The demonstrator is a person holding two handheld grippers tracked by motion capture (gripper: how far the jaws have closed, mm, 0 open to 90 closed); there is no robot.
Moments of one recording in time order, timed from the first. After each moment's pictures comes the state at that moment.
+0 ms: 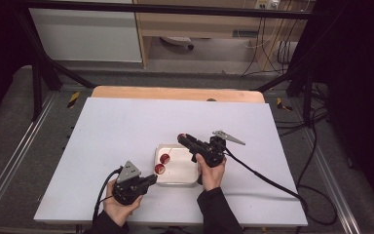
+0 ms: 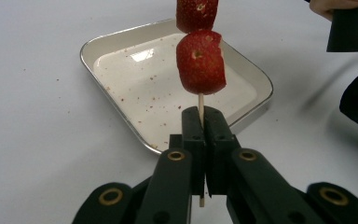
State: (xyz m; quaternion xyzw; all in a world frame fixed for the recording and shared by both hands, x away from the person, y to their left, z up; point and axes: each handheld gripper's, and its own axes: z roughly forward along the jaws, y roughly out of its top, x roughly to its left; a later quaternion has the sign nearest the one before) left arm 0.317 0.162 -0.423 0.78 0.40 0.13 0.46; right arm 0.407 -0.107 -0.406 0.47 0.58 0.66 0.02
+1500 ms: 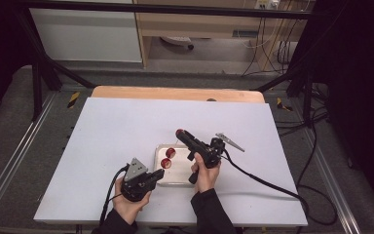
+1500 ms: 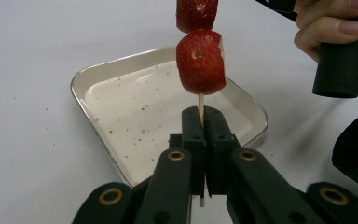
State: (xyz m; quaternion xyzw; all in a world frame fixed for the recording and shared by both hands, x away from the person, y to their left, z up) left arm 0.321 0.143 -0.419 0.76 0.40 0.15 0.49; right arm 0.403 -0.098 -0.412 0.48 0.50 0.72 -0.02
